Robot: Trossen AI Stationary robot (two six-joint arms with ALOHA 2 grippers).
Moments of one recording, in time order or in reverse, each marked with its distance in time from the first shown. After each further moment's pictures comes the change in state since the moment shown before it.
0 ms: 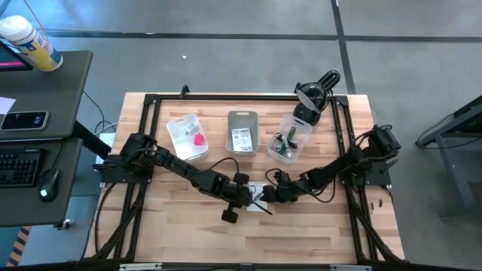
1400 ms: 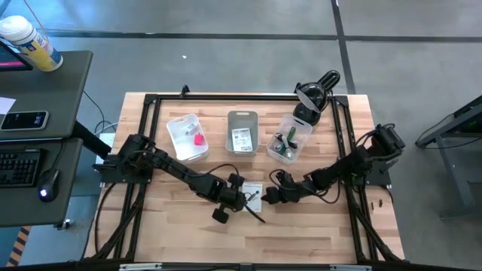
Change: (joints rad) left arm -0.036 -0.007 0.001 -0.184 -0.093 0.110; right arm 0.031 -0.068 -0.037 0.031 0.085 -0.073
